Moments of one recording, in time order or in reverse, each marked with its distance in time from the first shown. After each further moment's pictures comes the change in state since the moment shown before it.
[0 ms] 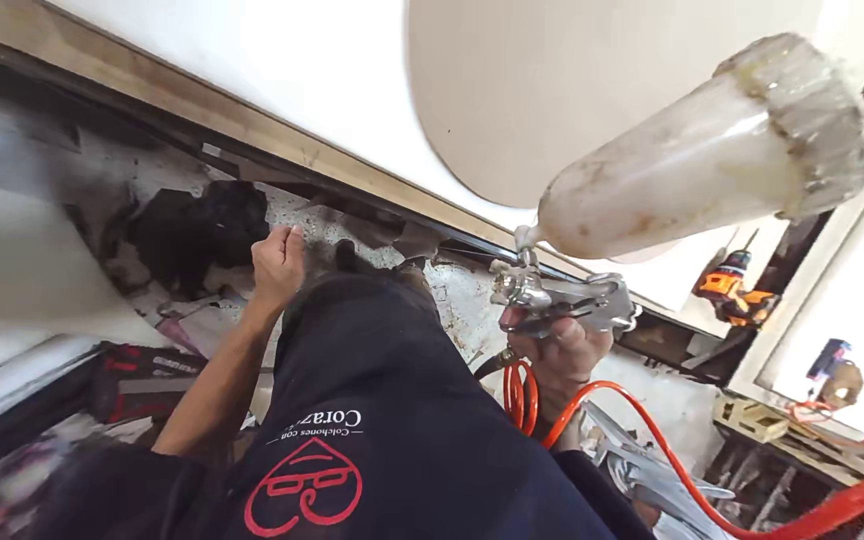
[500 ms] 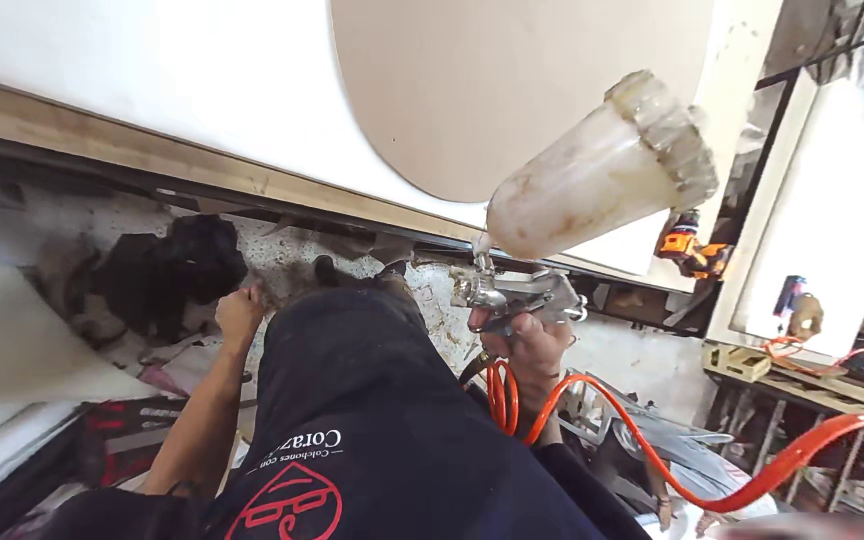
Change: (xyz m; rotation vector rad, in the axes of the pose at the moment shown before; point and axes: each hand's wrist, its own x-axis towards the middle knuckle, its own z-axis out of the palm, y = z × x) left_hand -0.010 -0.110 0.019 0.646 -0.353 -0.576; right_hand -0.011 0.002 -0.007 -0.003 0.029 -0.047
